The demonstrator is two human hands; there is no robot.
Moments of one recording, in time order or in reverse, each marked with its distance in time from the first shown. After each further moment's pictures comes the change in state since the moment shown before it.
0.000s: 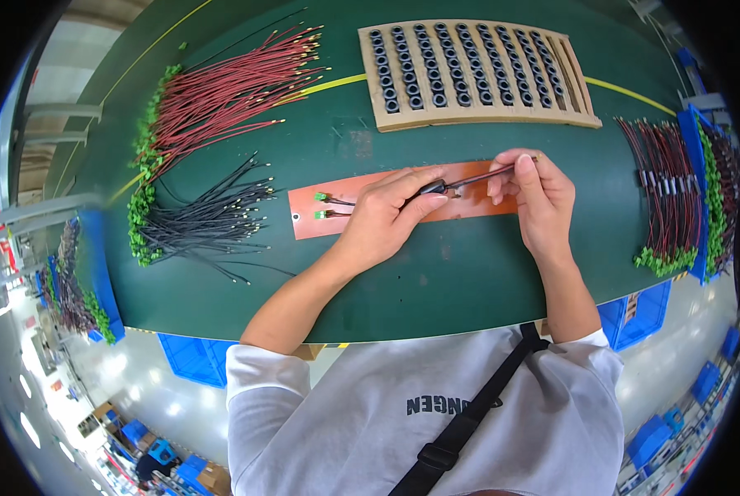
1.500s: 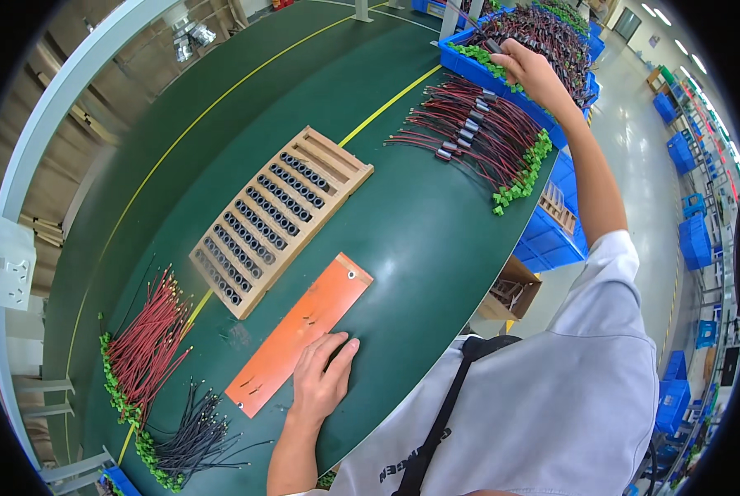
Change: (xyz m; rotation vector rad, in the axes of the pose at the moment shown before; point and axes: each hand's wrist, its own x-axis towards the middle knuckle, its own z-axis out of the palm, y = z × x) left_hand -0.014 0.019 0.043 0.367 -0.197 0.622; right_hand -0.012 -0.246 -0.322 -1.462 0.652 -0.084
